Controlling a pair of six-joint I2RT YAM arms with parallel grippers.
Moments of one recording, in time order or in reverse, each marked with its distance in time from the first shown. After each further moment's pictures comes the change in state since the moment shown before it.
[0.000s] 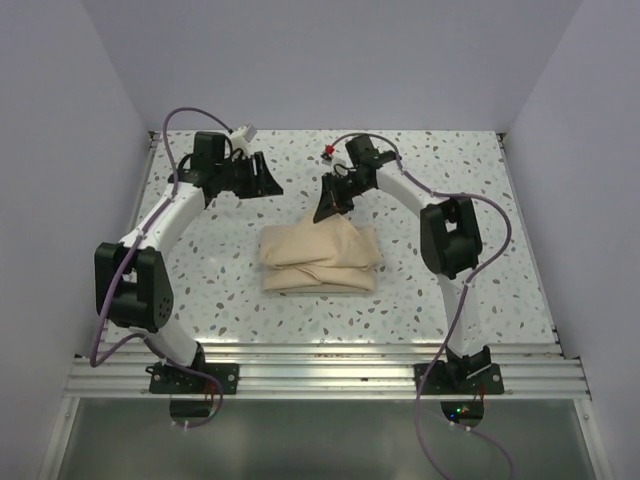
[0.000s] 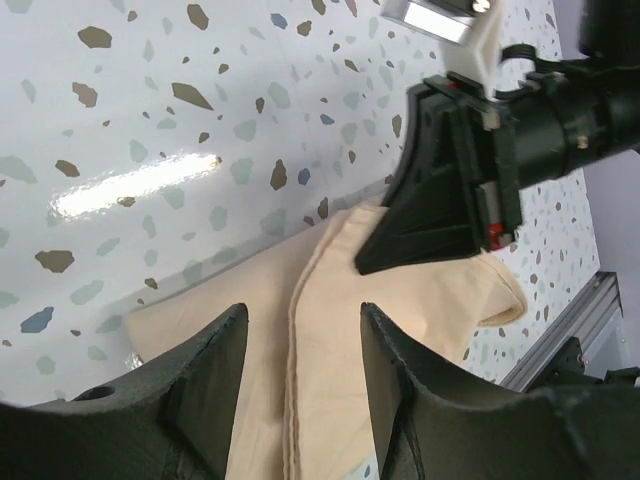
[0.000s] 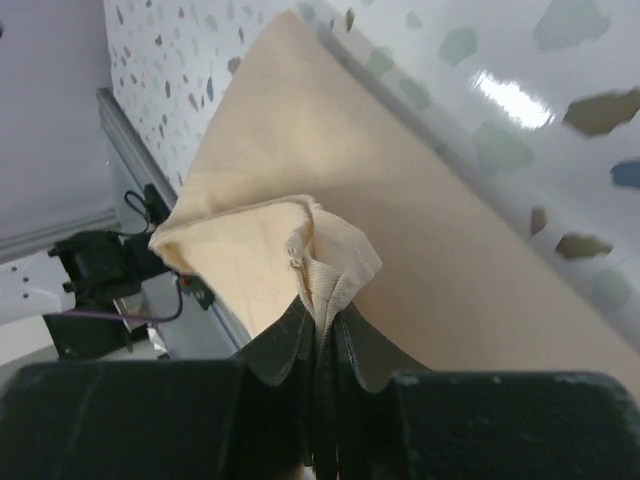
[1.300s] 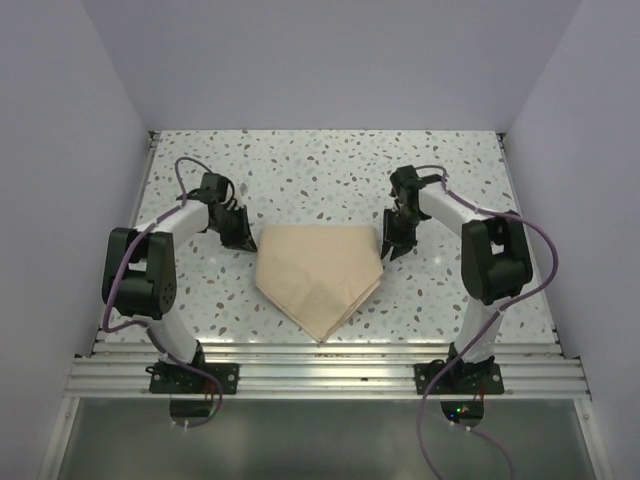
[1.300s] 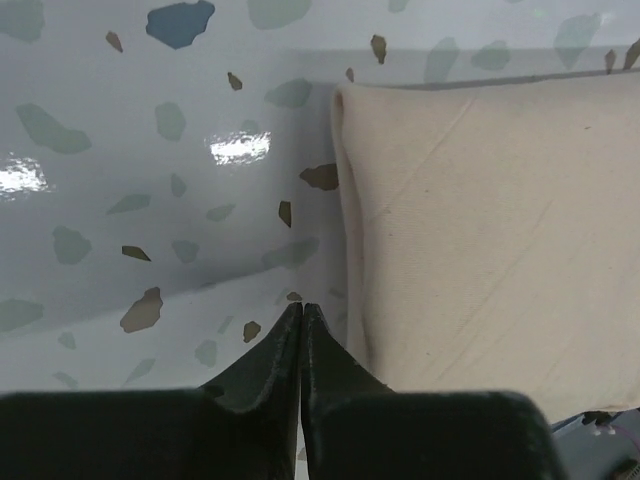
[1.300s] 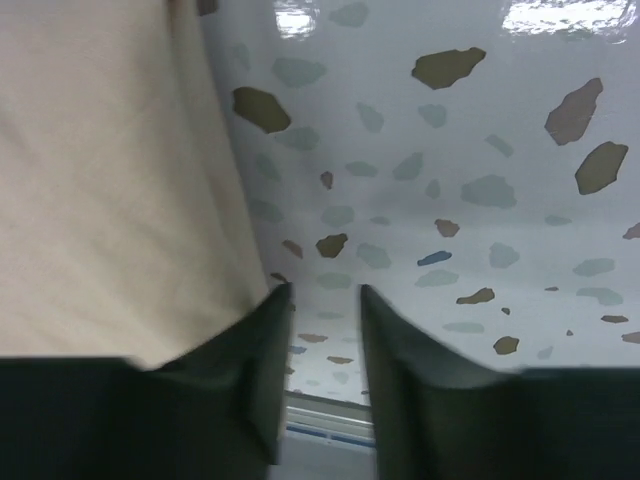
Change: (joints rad) left arm 0.056 0.074 -0.232 -0.170 -0.191 0.032; right arm -0.146 -0.436 -0.566 -0.181 0.603 0.124
